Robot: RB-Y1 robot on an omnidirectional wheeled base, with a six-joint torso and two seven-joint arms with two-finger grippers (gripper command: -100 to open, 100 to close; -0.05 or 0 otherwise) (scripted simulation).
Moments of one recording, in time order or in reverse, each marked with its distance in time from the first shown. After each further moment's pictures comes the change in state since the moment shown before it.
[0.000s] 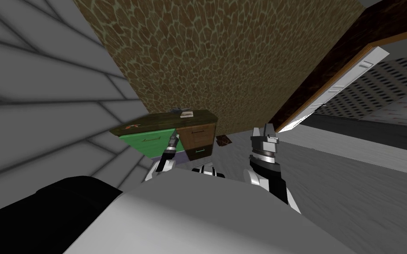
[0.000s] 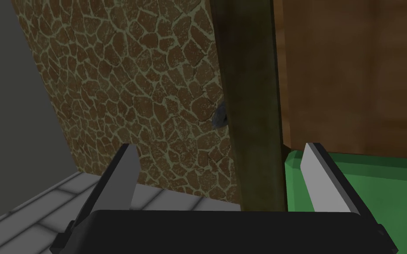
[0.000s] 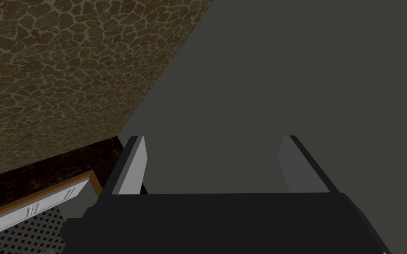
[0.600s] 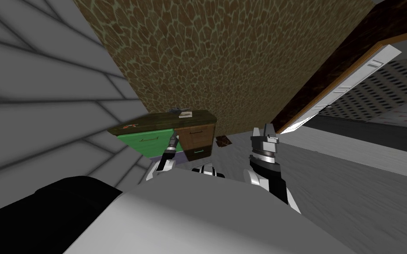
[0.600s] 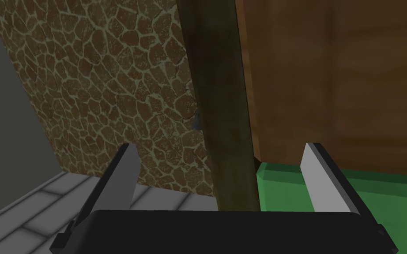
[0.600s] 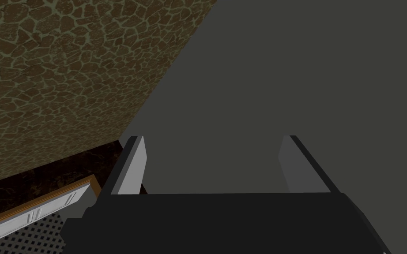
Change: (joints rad) left arm -0.017 -0.002 0.015 0.048 0.013 0.020 0.001; right arm 0.000 0.000 0.000 0.000 0.000 0.000 0.000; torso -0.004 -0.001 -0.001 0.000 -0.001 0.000
